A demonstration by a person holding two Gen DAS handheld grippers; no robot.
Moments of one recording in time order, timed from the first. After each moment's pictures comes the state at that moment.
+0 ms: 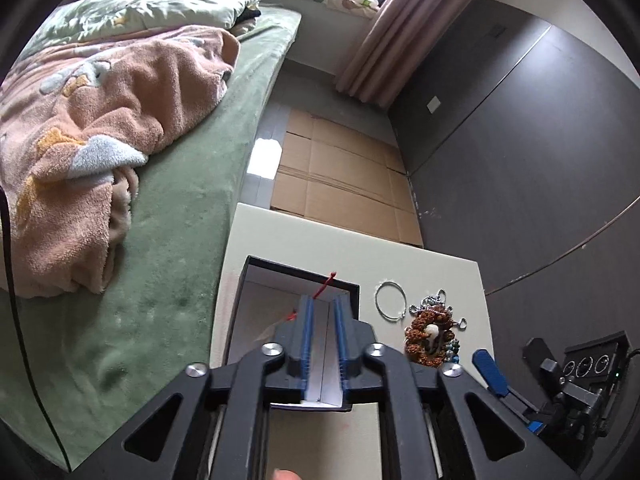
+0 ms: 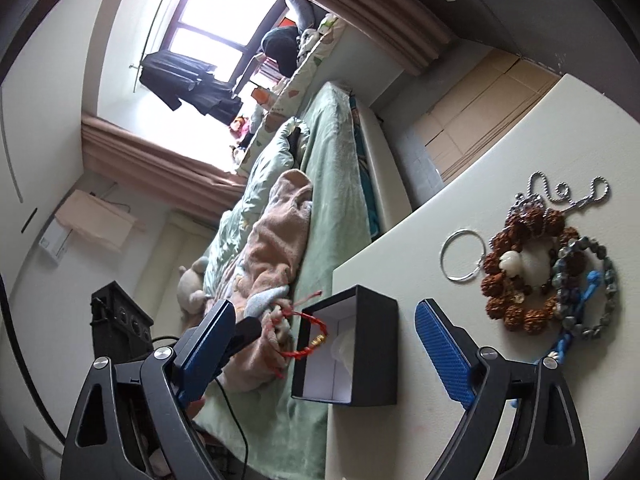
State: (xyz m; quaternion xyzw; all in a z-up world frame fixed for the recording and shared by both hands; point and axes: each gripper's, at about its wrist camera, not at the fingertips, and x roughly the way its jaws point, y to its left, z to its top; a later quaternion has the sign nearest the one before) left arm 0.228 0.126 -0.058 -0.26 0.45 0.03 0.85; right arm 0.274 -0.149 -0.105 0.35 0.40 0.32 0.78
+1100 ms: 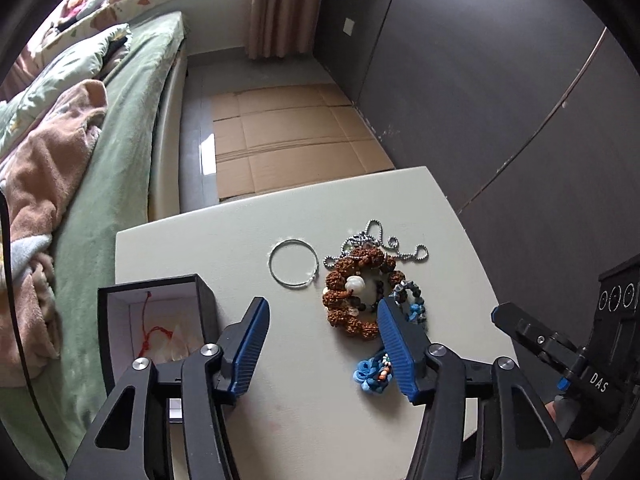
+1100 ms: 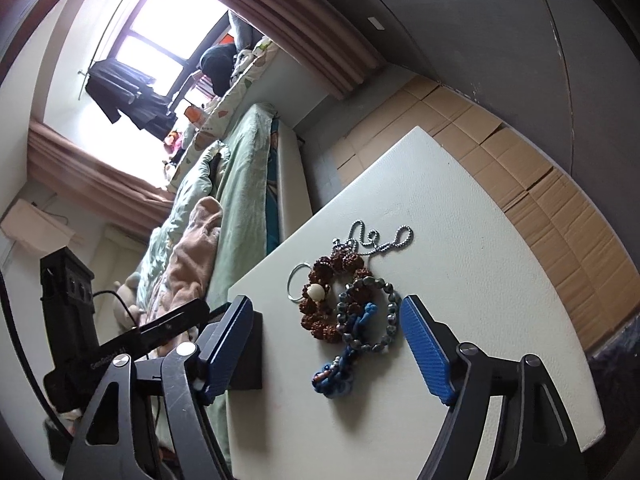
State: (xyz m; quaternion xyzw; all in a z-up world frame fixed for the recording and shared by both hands) left arm 0.279 -0.025 -0.059 -0.07 0.53 -0.07 0.84; right arm 0.271 -0.264 -0.118 0.30 0.45 0.21 0.81
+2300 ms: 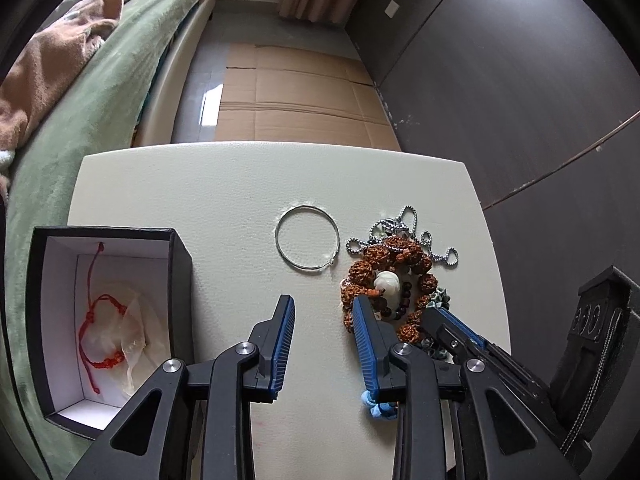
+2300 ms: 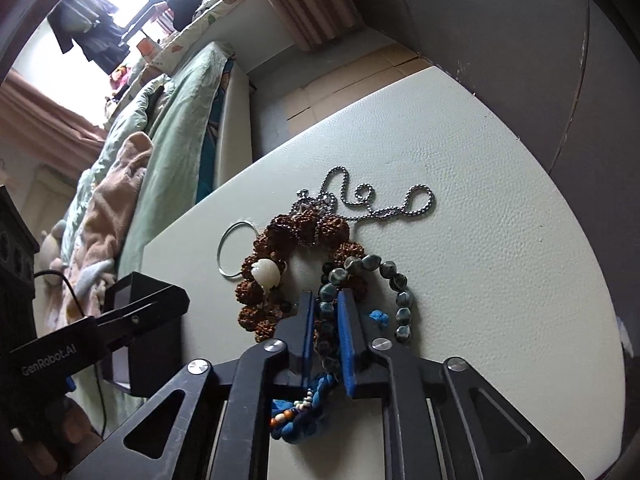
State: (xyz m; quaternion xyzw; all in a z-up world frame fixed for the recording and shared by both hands) left arm 0.298 -0.002 -0.125 -0.18 0.56 -0.05 0.81; right arm 0.307 -0.192 -0.159 0.17 0.53 0.14 0.82
